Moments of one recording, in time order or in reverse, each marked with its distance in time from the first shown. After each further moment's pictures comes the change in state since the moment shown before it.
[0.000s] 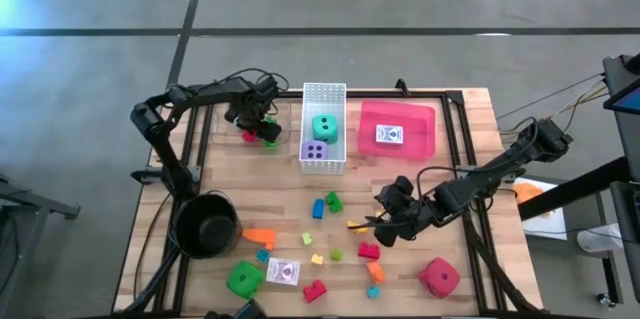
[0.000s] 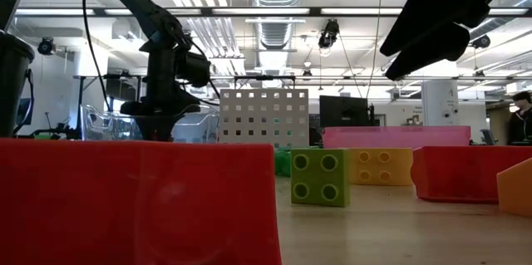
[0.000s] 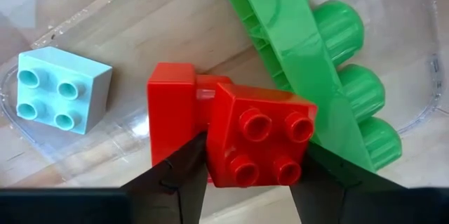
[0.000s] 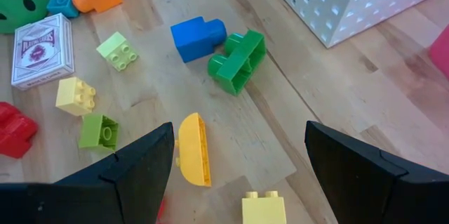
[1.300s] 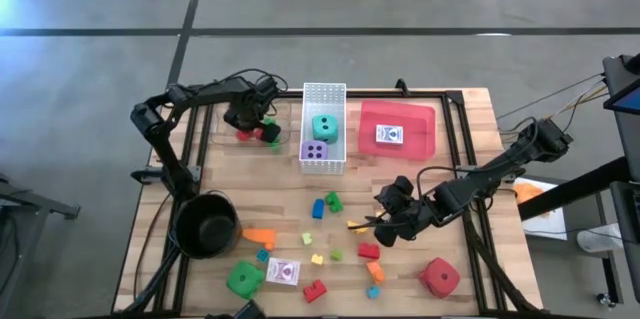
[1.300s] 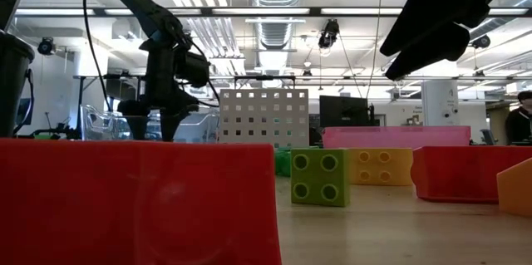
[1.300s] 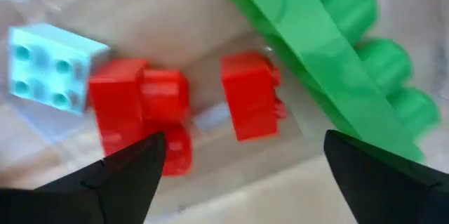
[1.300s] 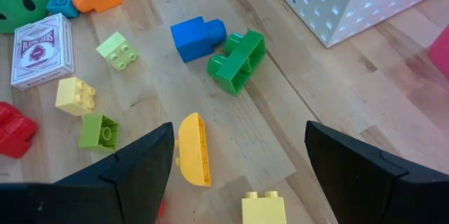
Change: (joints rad) left arm -0.001 0.000 0.009 -0.045 0.020 -0.023; right arm 0.000 0.000 0.000 0.000 0.000 0.000
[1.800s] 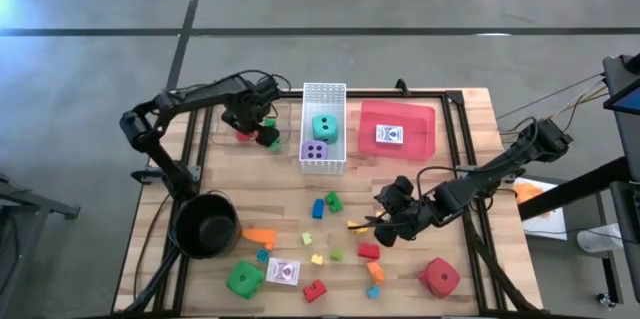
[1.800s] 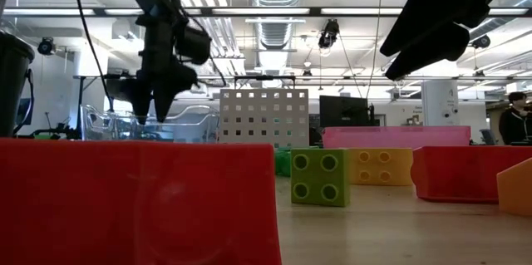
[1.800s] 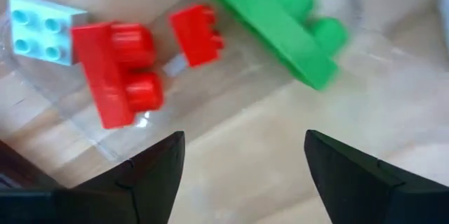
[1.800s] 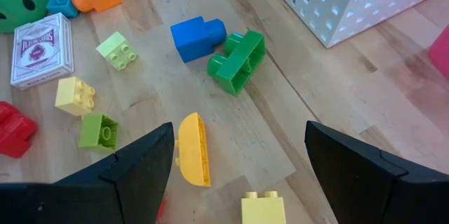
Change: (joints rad) left arm -0.094 -0.111 0.058 -0.158 0.031 0.024; right arm 0.000 0.000 0.000 0.000 0.000 -0.004
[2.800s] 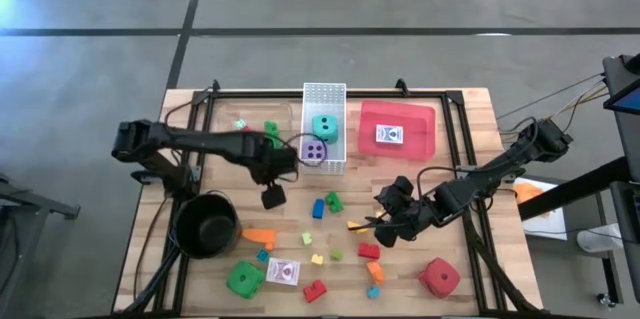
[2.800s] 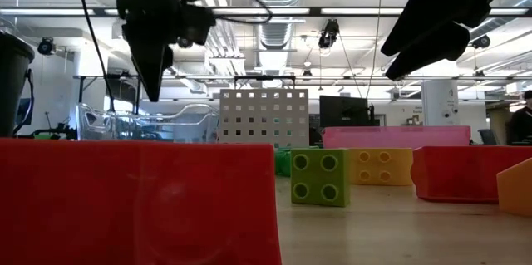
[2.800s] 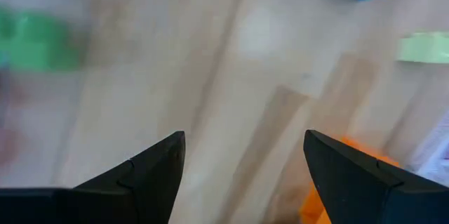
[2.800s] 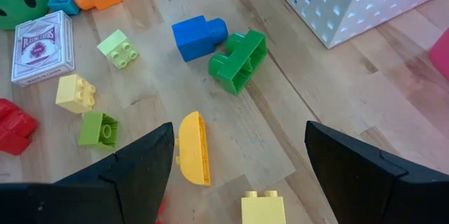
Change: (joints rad) left arm -0.655 -0.081 0.001 0.090 -0.026 -0.047; right arm 0.004 0.000 0.000 0.000 0.000 -0.007
